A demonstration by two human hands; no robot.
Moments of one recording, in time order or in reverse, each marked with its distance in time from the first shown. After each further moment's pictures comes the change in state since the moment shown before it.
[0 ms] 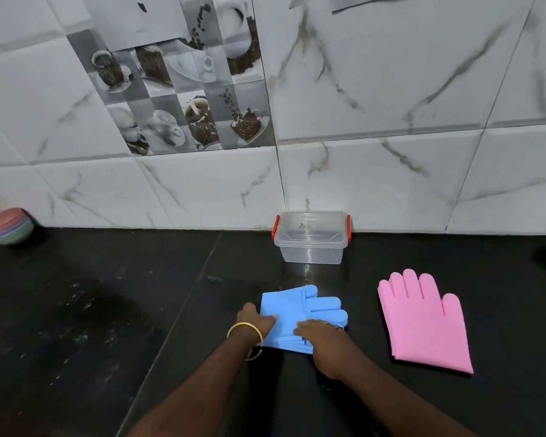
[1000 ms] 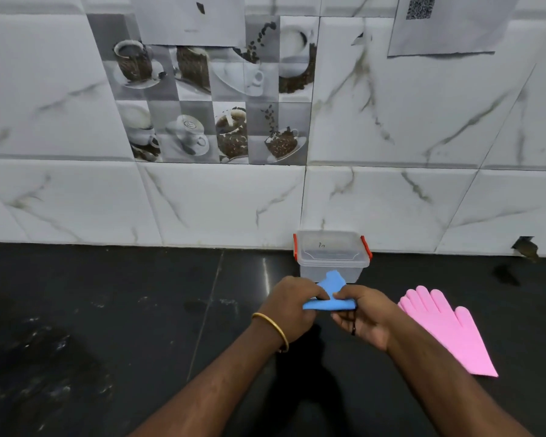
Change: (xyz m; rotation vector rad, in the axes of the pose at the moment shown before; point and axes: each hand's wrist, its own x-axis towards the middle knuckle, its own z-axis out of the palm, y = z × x) left_hand -0.021 0.026 -0.139 0.034 -0.053 1.299; right_hand 0.033 -0.126 -0.101 1.574 0.450 0.582
